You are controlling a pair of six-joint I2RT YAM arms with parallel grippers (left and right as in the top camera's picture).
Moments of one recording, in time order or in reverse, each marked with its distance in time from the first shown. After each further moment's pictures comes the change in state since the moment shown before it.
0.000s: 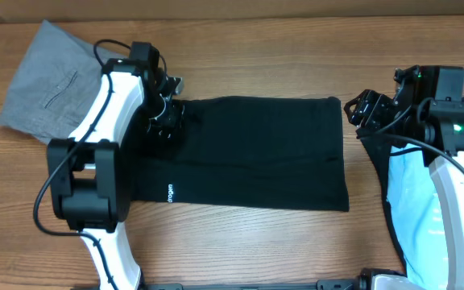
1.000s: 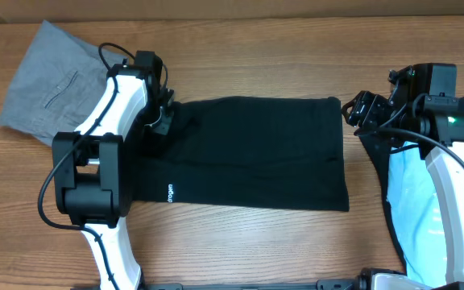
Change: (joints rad) left arm 0.002 0.033 -0.031 -0.019 -0.287 0.003; right arm 0.000 0.044 0.000 -0.005 0.000 -0.023
